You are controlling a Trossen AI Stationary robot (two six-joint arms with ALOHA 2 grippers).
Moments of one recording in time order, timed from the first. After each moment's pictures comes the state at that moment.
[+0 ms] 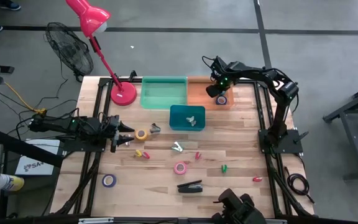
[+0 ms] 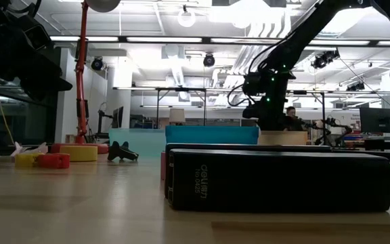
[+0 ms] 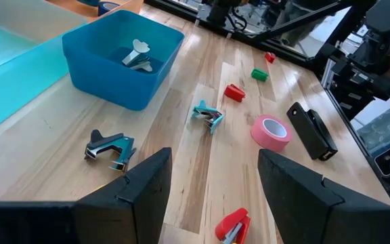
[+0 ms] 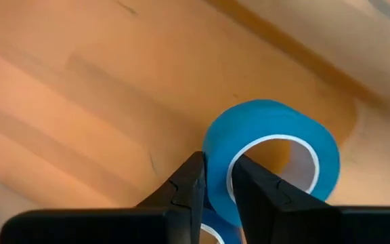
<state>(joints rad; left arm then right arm) -0.19 0.01 0.15 -0.42 -0.21 -0.42 -0.86 1.90 1.28 -0.71 -0.04 0.18</state>
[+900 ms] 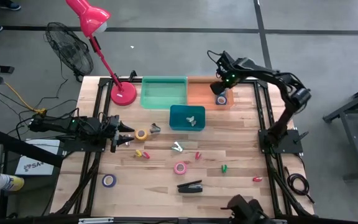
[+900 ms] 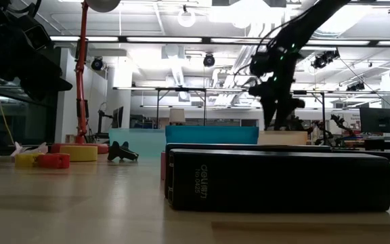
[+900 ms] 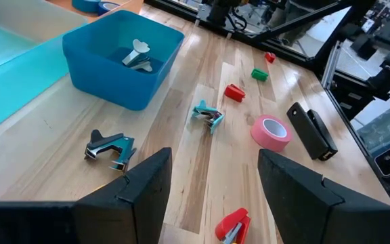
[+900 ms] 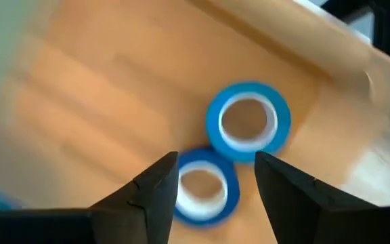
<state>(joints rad) -0.19 0.01 0.15 -0.42 -0.21 -0.42 -0.86 1.72 1.28 -0.84 -0.06 0.20</state>
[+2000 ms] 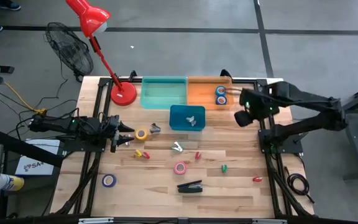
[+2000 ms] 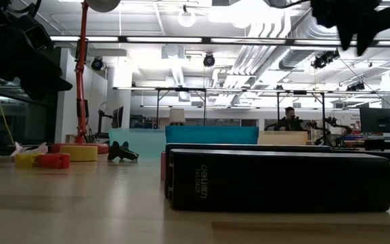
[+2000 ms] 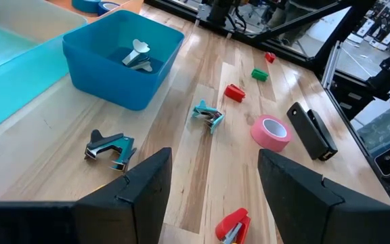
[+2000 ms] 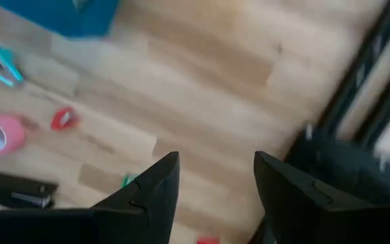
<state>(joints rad) -0.19 0.01 0.15 -0.42 -0.21 -0.42 -0.20 1.13 1.28 -1.57 0.01 1.02</state>
